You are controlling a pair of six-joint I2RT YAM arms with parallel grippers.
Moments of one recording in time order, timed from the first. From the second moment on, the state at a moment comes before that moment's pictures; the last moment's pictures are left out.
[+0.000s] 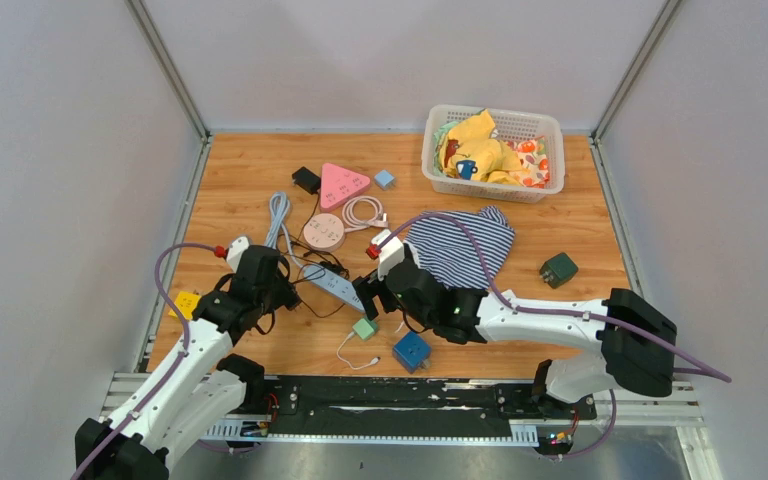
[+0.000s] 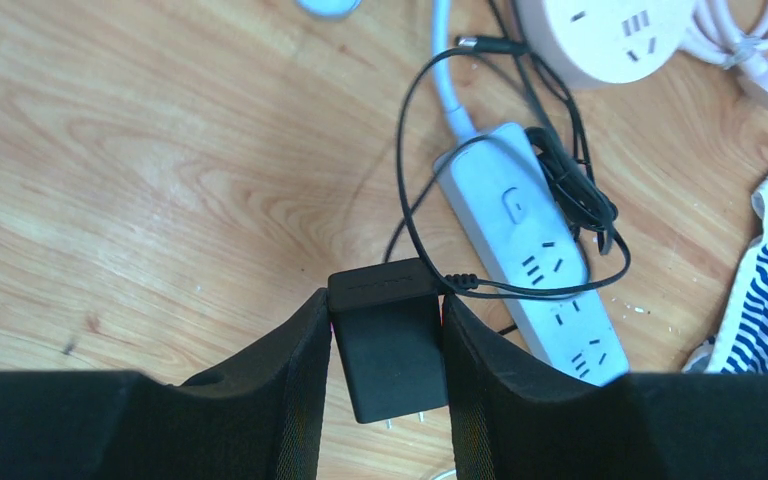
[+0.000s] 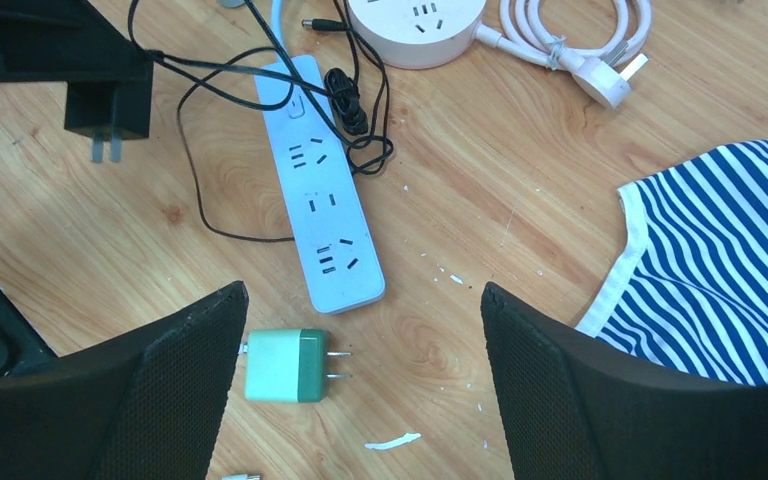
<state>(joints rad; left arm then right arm) -0.37 0.74 0.54 -0.65 -0.31 -0.86 1.19 1.37 0.82 0.10 0.40 0.23</state>
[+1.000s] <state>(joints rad) -0.37 0.97 1.29 -0.55 -0.02 -0.31 1.14 1.07 0.93 -0.10 0.32 0.31</state>
